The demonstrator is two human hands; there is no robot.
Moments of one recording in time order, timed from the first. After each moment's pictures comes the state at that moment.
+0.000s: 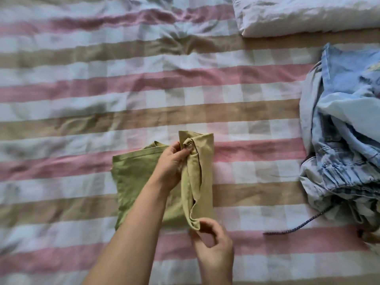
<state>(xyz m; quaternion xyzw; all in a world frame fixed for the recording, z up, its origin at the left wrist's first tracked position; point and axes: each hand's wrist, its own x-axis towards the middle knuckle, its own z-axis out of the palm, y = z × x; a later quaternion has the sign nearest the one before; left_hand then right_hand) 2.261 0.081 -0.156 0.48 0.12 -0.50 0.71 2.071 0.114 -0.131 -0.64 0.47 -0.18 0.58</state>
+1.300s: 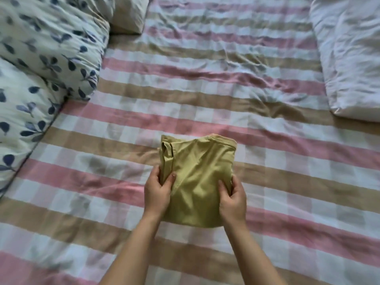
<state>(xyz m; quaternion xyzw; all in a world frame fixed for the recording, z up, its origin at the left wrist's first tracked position) 2.402 0.240 -0.161 0.83 0.02 -0.10 0.54 2.321 0.098 -0.161 -0.65 0.37 -0.12 0.65</state>
